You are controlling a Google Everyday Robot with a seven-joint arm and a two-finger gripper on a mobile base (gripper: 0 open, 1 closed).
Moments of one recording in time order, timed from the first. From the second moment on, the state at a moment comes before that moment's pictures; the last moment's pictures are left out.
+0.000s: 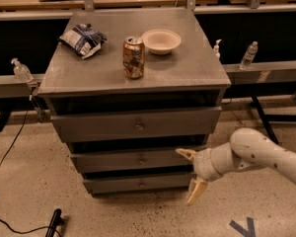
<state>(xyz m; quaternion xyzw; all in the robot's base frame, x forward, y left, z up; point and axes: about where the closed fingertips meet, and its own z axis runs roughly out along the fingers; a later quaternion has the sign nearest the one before) 0.492 -0.129 0.557 -0.68 0.64 0.20 0.30</state>
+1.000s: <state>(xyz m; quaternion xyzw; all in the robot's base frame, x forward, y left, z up) 0.528 -0.088 0.467 -0.72 0.58 0.13 0.36</state>
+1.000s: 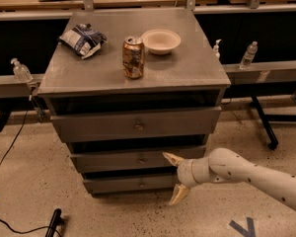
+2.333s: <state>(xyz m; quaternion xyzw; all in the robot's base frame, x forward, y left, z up) 0.629 -0.039 0.423 -0.70 0.61 0.12 0.35</state>
